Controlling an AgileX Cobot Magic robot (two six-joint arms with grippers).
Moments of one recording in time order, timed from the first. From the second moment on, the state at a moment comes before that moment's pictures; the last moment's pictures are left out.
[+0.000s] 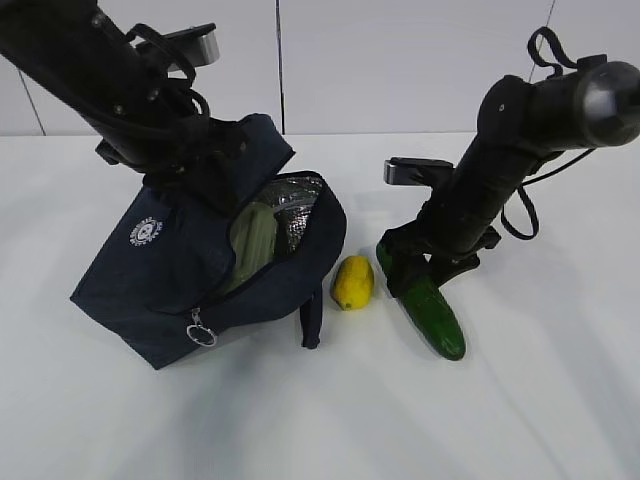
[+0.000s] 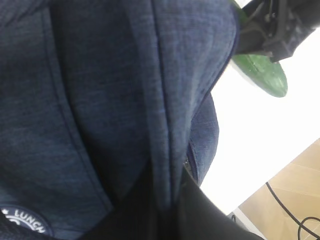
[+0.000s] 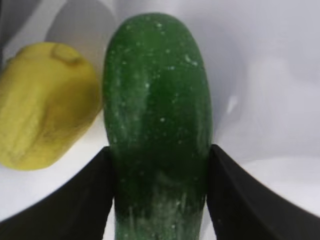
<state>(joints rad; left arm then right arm) -0.46 1.80 -1.43 -0.44 0.94 0.18 0.25 2.20 -1.56 0.41 0.93 -0.36</state>
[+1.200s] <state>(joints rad) -0.46 1.80 -1.43 -0.45 0.95 0.18 0.19 2.15 -1.70 0.96 1.19 -0.61</state>
